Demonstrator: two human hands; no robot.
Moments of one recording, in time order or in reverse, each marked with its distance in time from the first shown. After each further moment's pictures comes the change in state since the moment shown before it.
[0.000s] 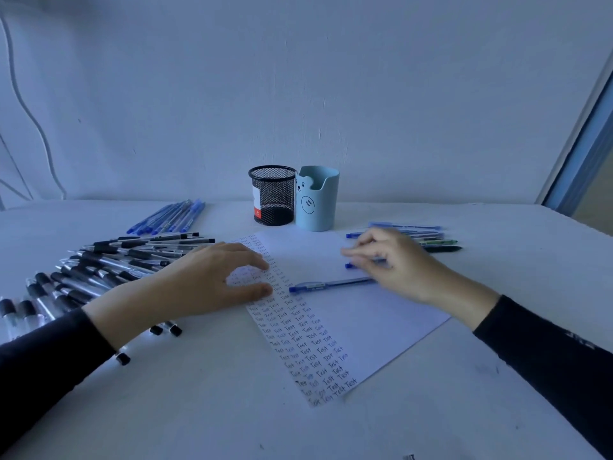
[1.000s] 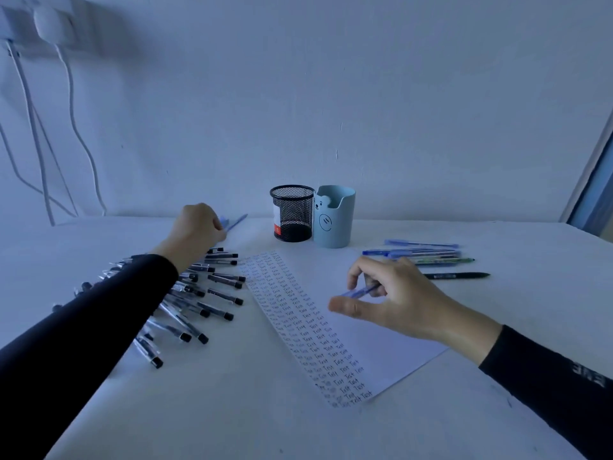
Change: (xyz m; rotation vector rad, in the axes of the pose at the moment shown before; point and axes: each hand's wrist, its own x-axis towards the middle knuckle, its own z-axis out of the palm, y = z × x) left_hand 0.059 -0.088 -0.036 0.041 0.365 -0.644; right_hand -0.011 -0.049 -0.002 0.043 -0.090 0.058
